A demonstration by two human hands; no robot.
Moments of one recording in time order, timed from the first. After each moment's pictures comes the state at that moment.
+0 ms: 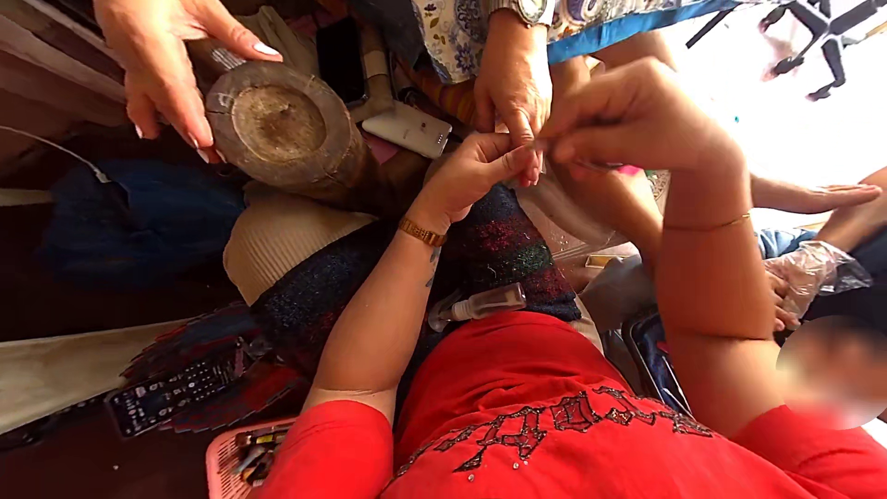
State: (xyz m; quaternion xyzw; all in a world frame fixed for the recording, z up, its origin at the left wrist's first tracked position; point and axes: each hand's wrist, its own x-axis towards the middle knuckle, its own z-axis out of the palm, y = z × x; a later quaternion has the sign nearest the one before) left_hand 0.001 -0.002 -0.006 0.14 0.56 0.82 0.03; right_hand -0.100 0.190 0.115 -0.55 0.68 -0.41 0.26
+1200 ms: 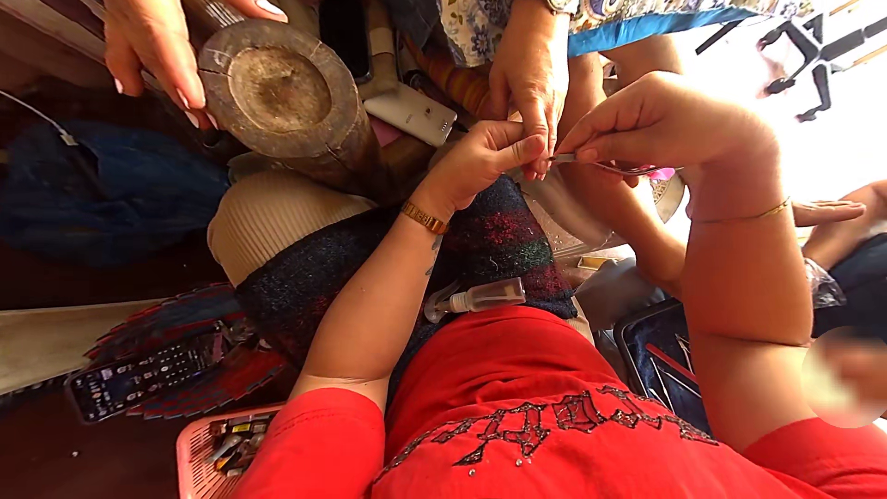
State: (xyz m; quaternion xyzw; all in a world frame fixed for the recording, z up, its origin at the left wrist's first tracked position) left_hand 0.000 -0.003 -0.004 0.13 0.55 0.82 0.03; right_hand -0.110 0.196 0.125 -0.53 0.72 -0.28 0.36
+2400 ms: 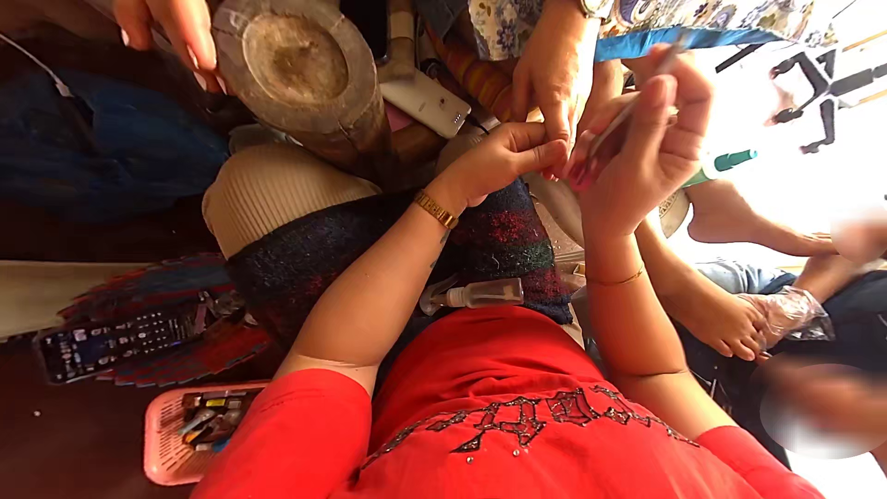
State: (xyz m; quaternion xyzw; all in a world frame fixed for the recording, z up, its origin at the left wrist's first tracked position) left_hand 0.000 0.005 -0.007 0.13 0.58 0.80 0.02; right_hand -0.038 0.145 0.045 -0.34 0.56 -0.75 -0.13
